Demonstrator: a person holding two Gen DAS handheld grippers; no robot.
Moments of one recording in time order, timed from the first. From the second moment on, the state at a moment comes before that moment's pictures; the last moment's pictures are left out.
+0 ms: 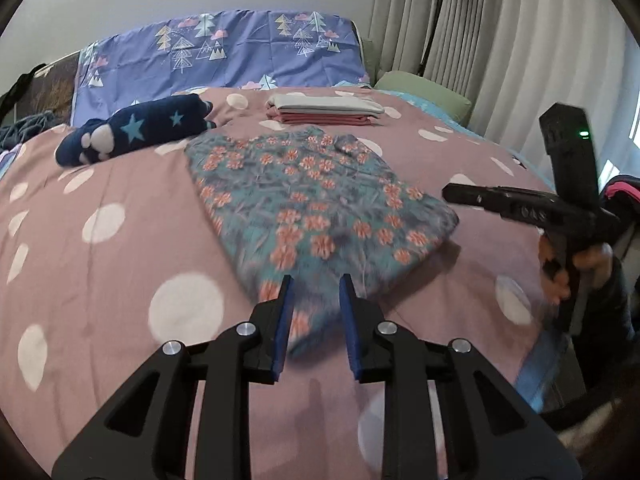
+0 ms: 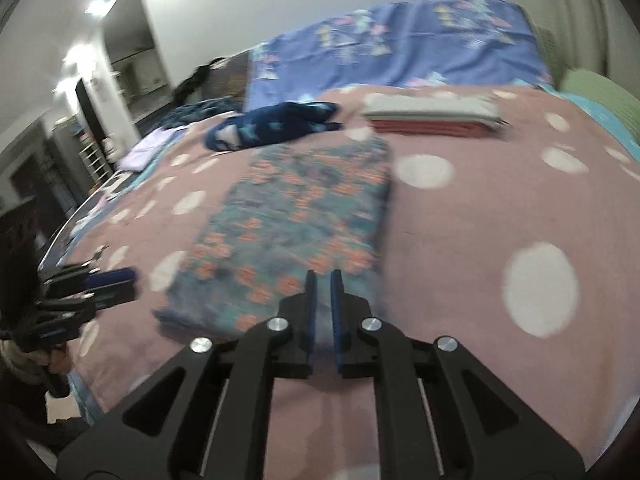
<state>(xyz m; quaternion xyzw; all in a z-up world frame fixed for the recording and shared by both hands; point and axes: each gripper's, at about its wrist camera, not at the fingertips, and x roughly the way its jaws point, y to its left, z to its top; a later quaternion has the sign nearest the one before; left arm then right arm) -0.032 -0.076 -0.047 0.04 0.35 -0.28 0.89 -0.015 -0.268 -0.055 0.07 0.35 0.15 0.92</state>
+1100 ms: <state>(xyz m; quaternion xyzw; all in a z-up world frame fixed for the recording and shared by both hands) 0.042 -0.085 -0.094 0.02 0.43 -0.23 0.87 0.053 -0.302 -0.096 0.14 0.43 0.15 0.88</state>
